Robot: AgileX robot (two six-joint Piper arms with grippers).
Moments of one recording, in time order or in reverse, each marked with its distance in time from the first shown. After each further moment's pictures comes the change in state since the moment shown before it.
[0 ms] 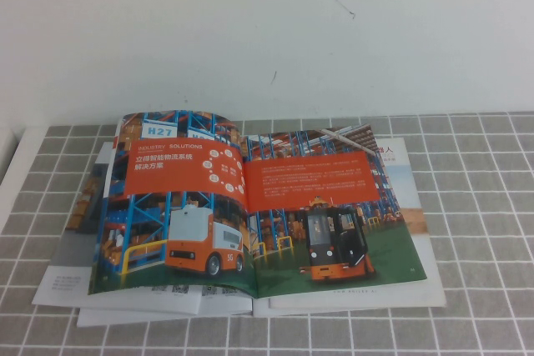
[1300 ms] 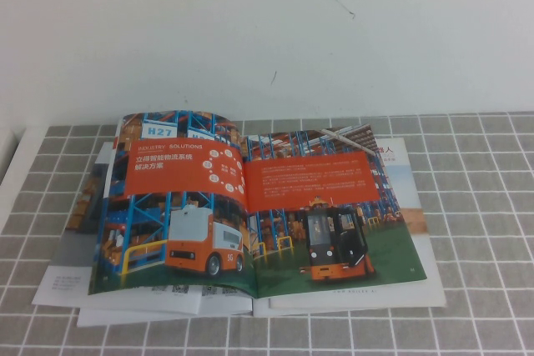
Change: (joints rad) right arm 0.000 0.112 -0.577 -0.457 -0.308 0.472; left arm 0.000 0.128 -0.602 0.448 -0.004 -0.523
